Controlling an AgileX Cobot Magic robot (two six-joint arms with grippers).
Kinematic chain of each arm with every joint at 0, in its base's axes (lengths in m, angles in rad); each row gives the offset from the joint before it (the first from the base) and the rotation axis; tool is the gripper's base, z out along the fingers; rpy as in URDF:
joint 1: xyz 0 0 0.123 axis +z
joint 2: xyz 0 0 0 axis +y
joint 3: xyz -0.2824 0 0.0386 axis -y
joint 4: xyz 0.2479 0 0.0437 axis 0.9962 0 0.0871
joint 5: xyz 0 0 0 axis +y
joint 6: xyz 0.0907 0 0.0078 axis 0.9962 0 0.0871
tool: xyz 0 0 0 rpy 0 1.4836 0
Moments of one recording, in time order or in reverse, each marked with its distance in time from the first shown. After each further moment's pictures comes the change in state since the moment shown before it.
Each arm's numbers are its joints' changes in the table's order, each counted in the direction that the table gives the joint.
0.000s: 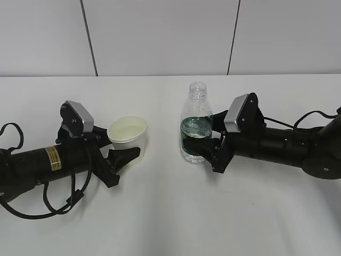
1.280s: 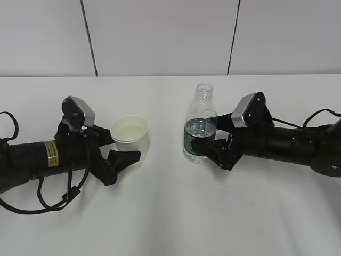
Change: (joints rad) left arm 0.000 -0.077 0.000 0.084 0.131 -0.133; right arm -0.041 -0.002 0.000 -0.022 0.057 0.080
